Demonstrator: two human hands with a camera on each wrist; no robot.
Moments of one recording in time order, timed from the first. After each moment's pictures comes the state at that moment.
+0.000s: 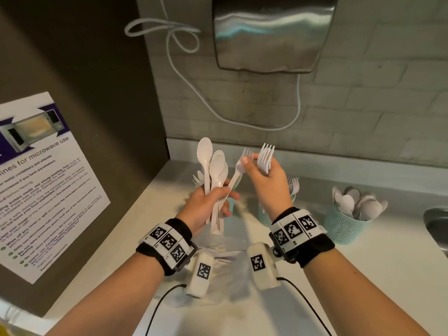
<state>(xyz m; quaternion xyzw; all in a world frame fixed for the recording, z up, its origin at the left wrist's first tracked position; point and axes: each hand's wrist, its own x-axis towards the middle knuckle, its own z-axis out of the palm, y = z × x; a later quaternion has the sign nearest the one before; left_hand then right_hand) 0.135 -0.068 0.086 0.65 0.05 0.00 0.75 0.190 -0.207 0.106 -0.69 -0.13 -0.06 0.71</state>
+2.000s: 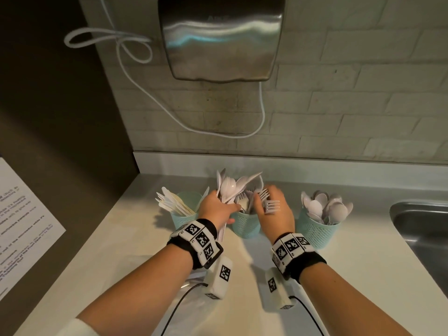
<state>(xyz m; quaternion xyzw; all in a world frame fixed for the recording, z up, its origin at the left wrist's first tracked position) 0.225 -0.146 0.050 0.77 0.17 0.03 0.62 0.240 -0.292 0.024 -0.88 -0.06 -0.17 0.43</state>
